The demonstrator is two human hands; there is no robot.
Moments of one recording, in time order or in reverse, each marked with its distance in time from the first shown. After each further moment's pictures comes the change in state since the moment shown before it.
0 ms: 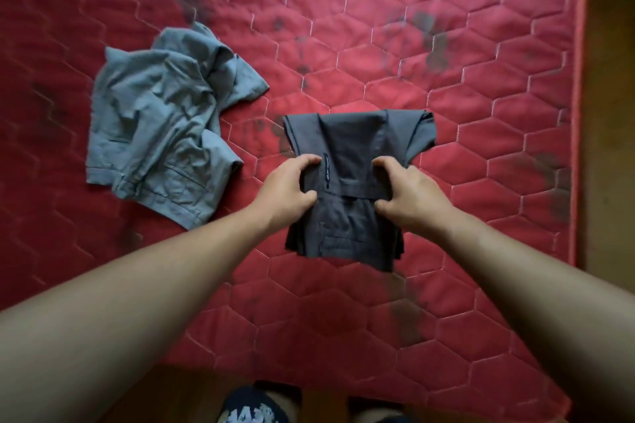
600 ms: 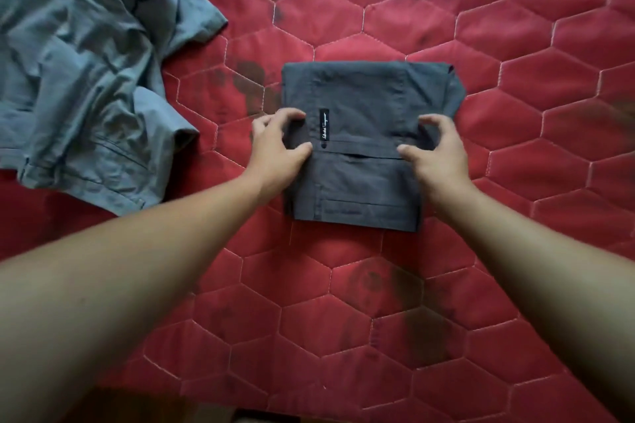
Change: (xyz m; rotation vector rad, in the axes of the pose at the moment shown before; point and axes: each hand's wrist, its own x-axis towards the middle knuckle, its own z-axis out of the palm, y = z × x) left_hand 0.094 -0.075 0.090 -0.219 0.179 -0.152; right_hand 0.090 0.105 0.100 0.701 0.418 0.332
